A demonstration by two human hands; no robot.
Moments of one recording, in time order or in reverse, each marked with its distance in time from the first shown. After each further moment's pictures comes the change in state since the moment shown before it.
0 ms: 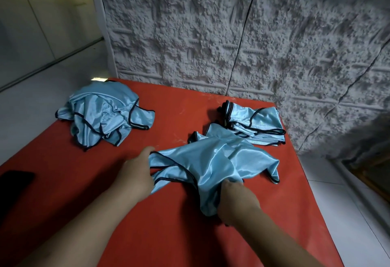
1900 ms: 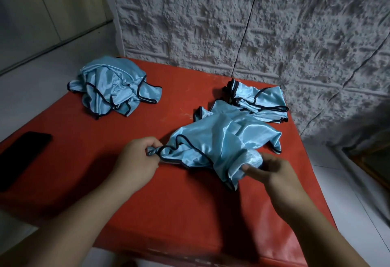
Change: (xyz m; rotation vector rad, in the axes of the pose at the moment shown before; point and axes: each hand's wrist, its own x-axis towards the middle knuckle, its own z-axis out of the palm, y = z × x) left_hand -0.064 -0.033 0.012 -0.478 0.095 0.089; right_hand -0.058 0.067 0.015 1.232 0.256 -0.306
